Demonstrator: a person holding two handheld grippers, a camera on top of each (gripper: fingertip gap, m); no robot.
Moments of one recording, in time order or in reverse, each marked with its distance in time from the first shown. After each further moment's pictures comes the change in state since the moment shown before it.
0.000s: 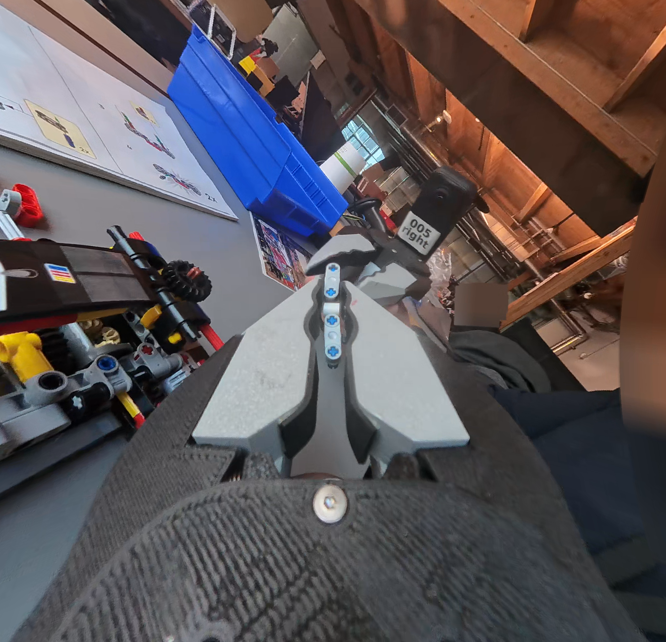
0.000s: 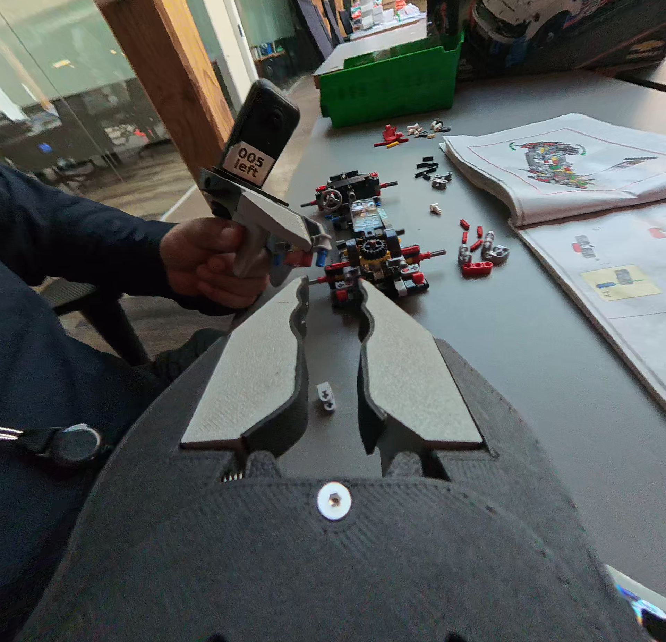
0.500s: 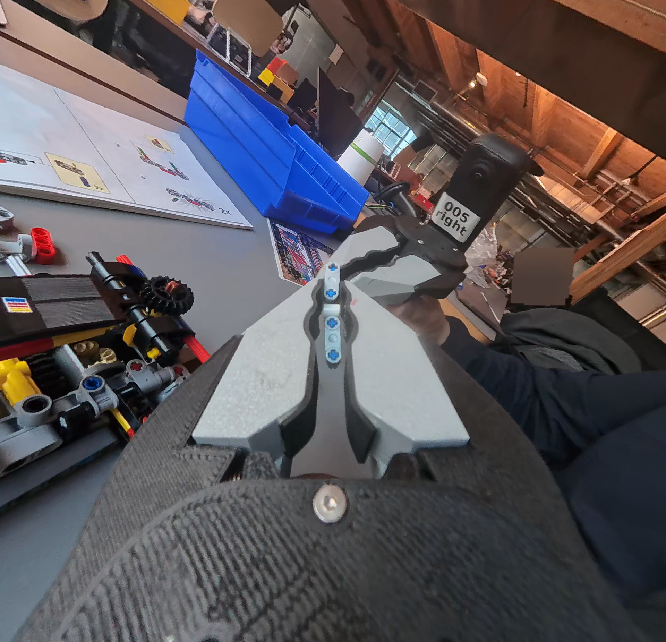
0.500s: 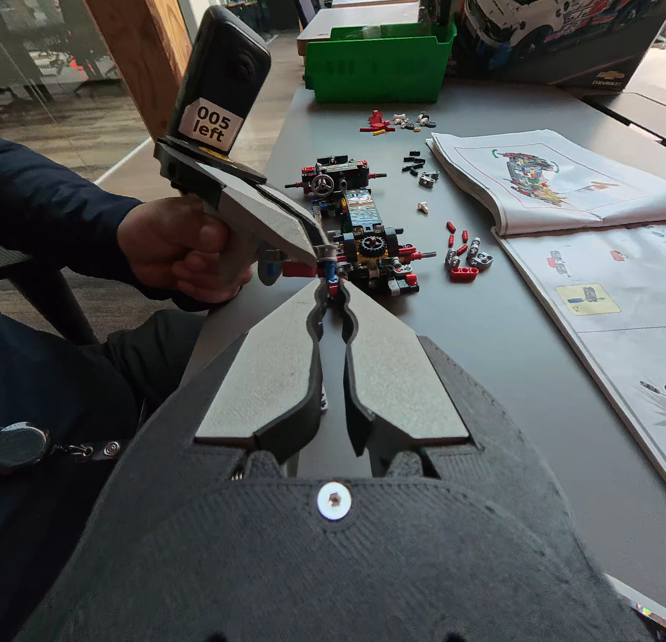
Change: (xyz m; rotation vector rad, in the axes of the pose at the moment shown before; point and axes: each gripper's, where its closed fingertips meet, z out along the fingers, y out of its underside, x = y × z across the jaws) left arm 0.004 0.008 0.007 -0.012 -0.081 0.189; right arm -0.005 0.003 0.006 -0.052 0.071 -0.128
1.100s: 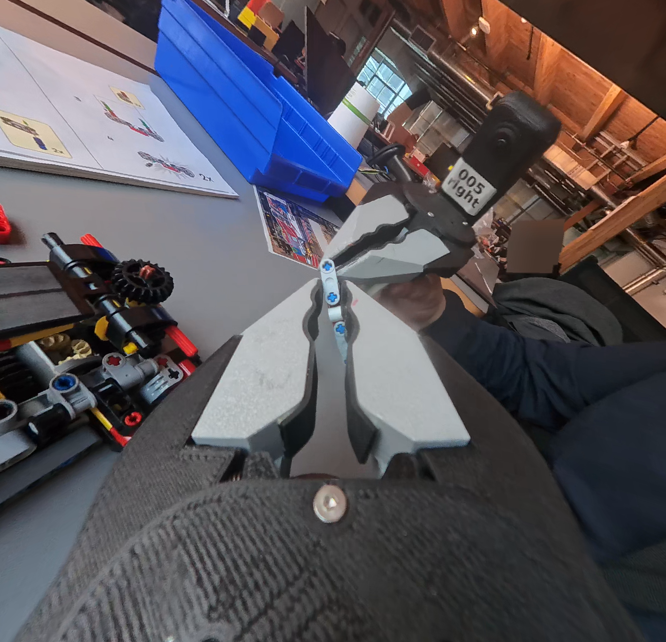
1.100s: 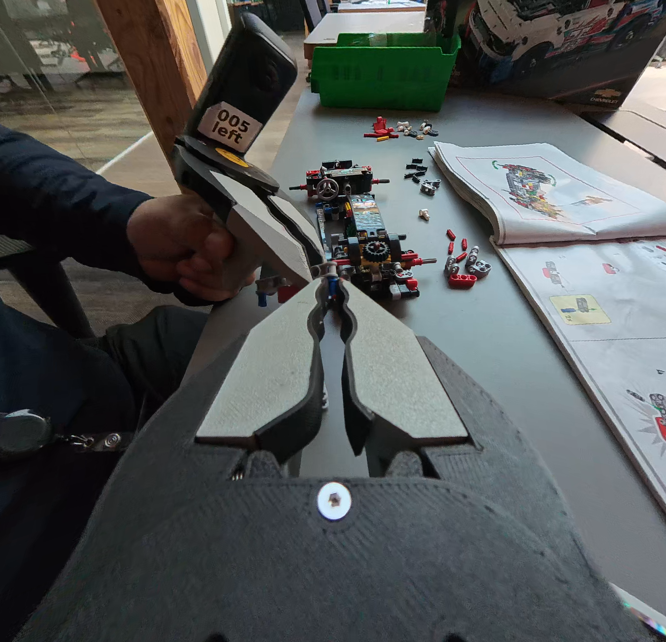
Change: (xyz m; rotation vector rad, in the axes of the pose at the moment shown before) left arm 0.004 0.015 0.004 -0.111 0.031 -0.009; right arm -0.004 -0.004 -0.004 -0.003 0.003 -0.054
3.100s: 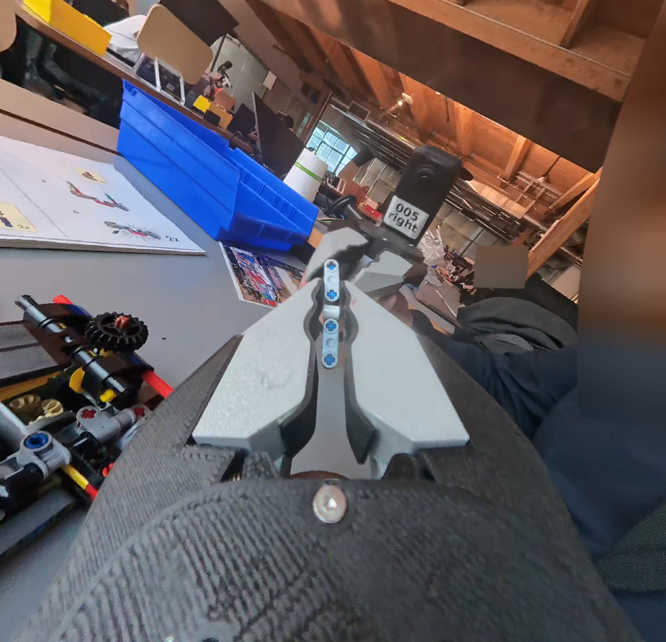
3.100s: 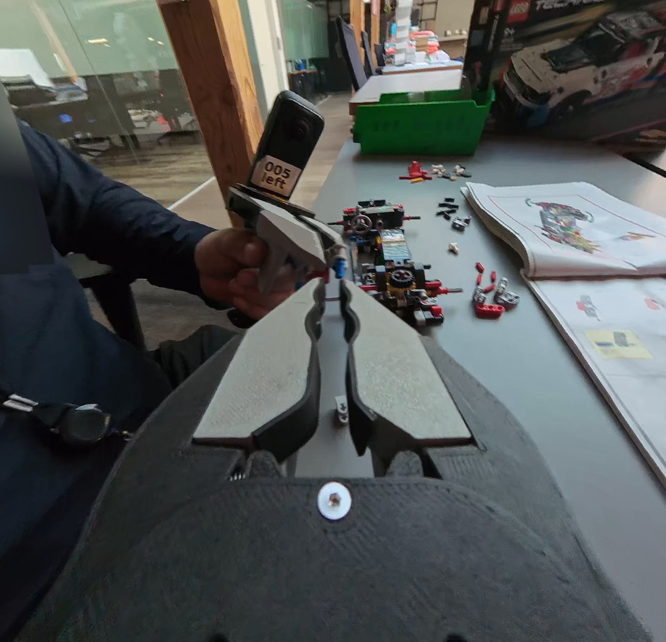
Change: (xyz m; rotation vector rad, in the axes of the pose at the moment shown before) left arm 0.021 -0.021 -0.007 0.159 0.143 0.062; right arm -0.009 -0.017 -0.013 0.114 -0.109 0.045
